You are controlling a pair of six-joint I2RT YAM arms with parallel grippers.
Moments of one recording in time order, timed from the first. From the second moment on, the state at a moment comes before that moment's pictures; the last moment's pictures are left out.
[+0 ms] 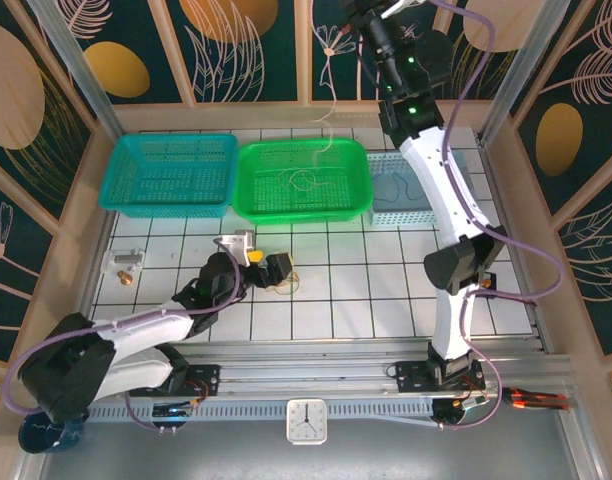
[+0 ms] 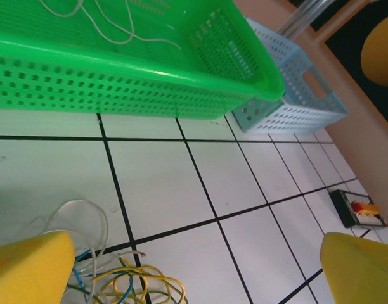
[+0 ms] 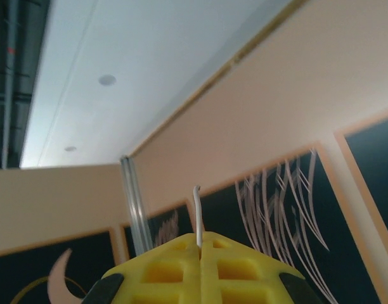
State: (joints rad) left arm -0.71 1.13 0.29 0.51 0.00 -0.69; right arm 0.43 2.00 2.36 0.37 -0.22 0.52
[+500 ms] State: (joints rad) left arm -0.71 0.95 0.25 0.45 -0.13 -0.74; right arm 0.43 1.87 1.61 0.46 -0.25 0.57
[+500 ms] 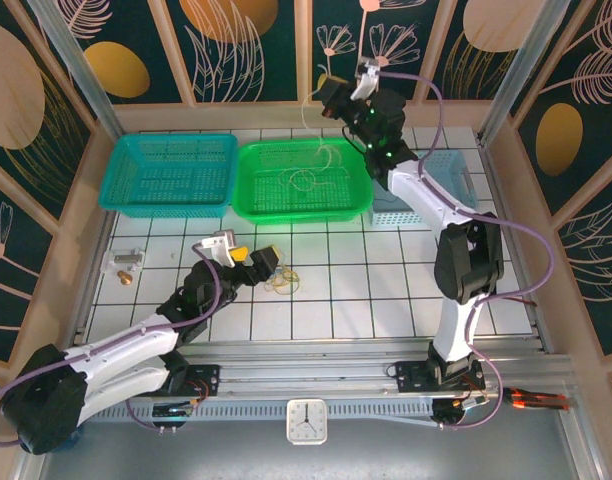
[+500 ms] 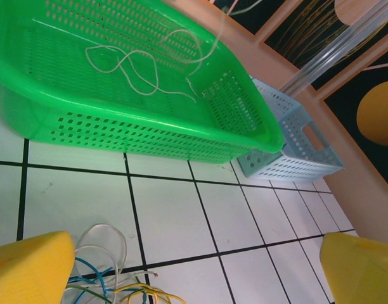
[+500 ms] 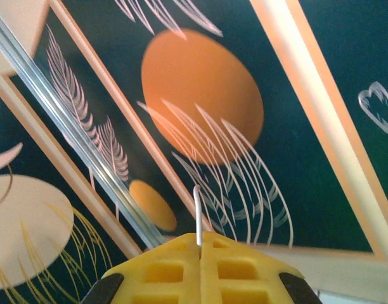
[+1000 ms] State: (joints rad) left arm -0.71 1.05 0.27 0.45 -0.13 -0.77; right arm 0.54 1.92 1.53 0.43 -0.26 0.47
